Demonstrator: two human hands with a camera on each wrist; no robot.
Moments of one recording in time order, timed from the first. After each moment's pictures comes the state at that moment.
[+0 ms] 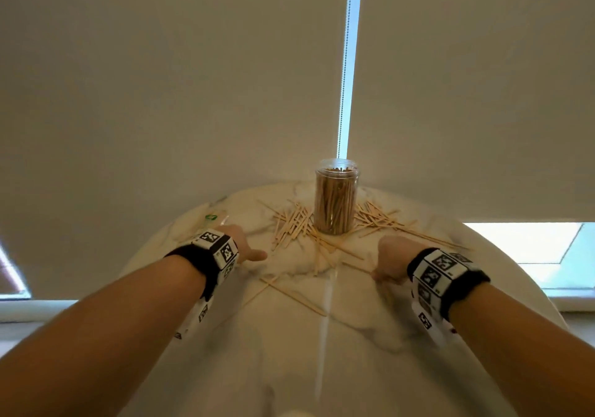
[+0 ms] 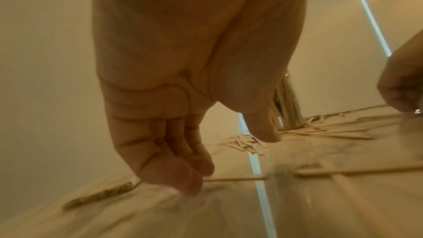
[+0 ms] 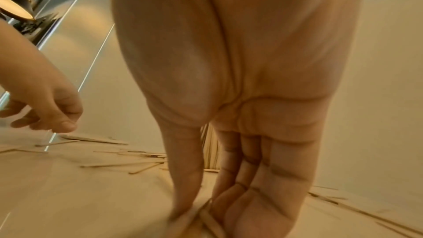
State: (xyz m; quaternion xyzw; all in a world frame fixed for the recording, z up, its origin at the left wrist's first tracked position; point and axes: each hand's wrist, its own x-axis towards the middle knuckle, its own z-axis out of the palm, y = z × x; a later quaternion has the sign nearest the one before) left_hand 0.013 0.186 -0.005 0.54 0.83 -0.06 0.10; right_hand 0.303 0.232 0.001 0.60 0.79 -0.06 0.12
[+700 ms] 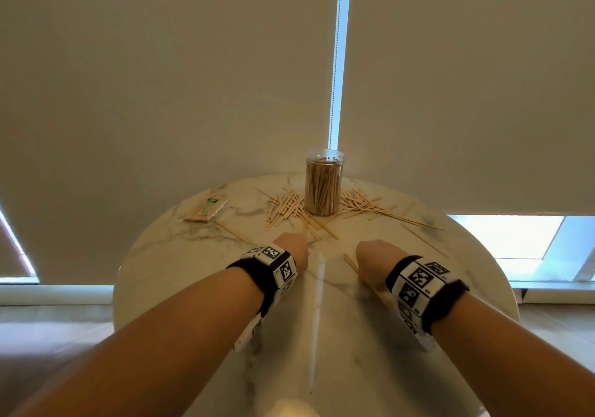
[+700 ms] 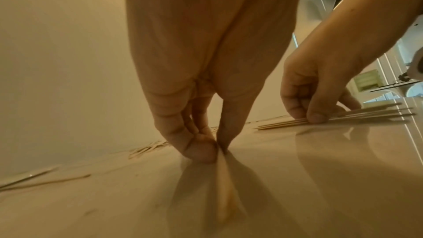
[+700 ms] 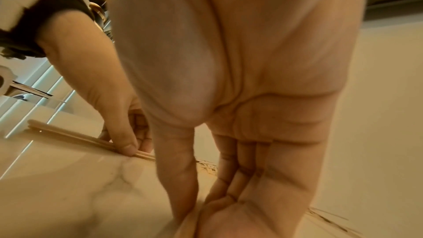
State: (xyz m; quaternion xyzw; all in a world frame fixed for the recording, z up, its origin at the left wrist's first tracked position) left_hand 0.156 0.121 -0.022 0.64 0.76 -0.02 0.08; right_hand 0.319 0.140 -0.014 0.57 0.81 -0.04 0.09
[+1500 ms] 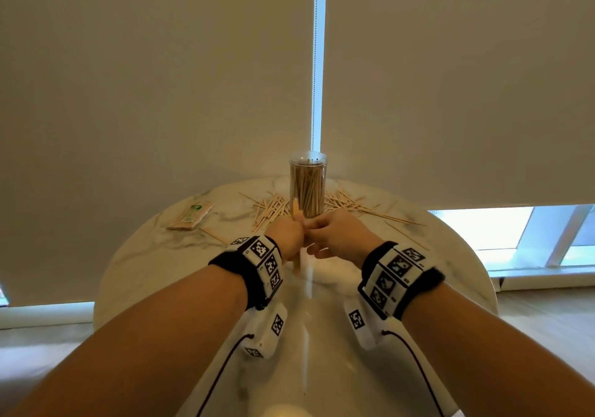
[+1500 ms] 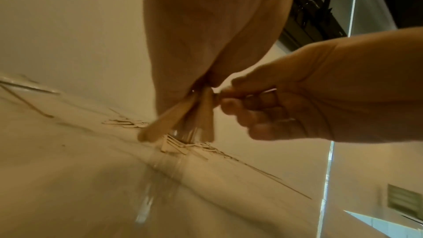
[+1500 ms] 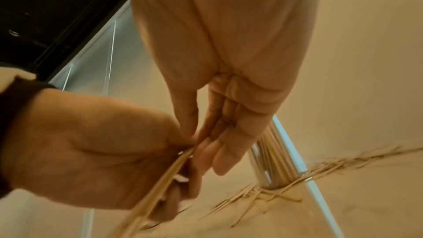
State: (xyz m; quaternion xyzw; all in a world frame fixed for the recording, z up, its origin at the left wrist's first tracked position) left_hand 0.157 0.133 -0.009 0.53 0.68 0.37 0.33; right_hand 0.290 0.137 0.008 0.47 0.72 -0.43 -0.29
